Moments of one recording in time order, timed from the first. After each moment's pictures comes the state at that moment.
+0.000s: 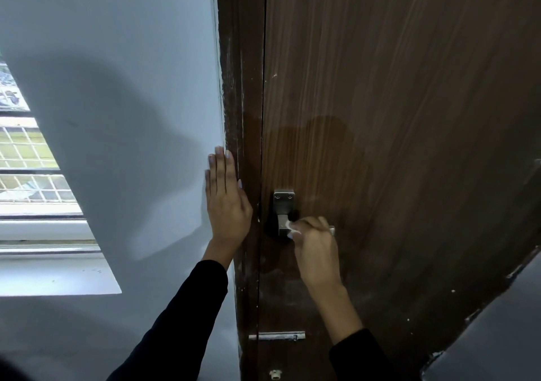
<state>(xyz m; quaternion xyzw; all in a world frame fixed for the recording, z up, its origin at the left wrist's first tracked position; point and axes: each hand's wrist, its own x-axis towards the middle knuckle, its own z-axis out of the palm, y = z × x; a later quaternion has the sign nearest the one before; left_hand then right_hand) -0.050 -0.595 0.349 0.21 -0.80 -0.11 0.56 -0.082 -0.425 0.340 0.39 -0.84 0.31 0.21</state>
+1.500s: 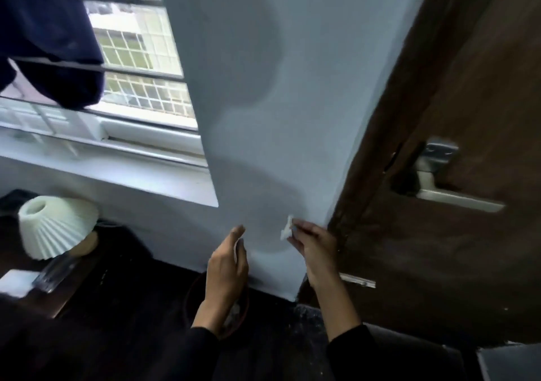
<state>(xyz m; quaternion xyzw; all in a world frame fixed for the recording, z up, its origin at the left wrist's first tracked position) 0.178 -0.630 0.184 0.42 -0.78 -0.31 0.34 0.036 -0.560 0.229 0.04 -0.57 0.74 -0.35</state>
